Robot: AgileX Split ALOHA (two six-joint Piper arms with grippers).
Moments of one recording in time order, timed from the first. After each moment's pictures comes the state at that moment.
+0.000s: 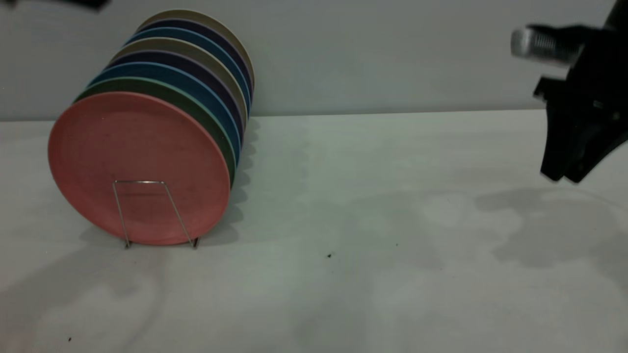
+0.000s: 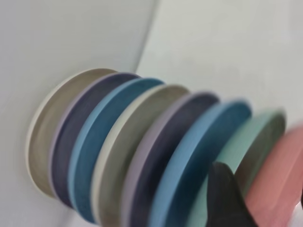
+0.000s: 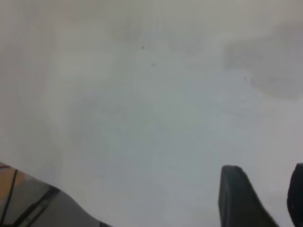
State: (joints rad) left arm -0.03 1.54 -1.15 -0.75 0.53 1.57; right arm 0.03 2.12 -1.52 0.33 1.16 -0.40
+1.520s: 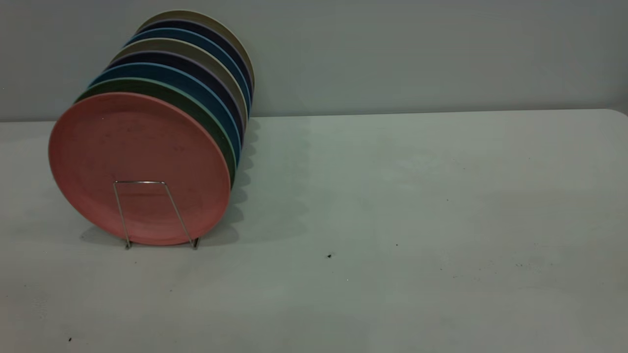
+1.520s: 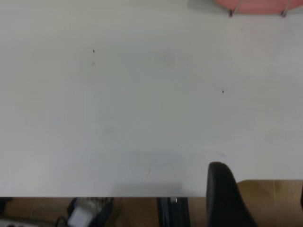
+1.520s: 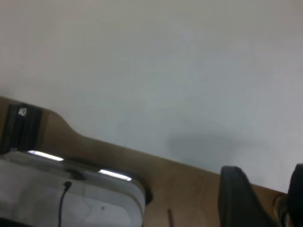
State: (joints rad) left arm -0.03 0.42 -0.62 0.08 1.07 -0.06; right arm 0.03 0.60 -0.72 0.15 1.24 -0.27
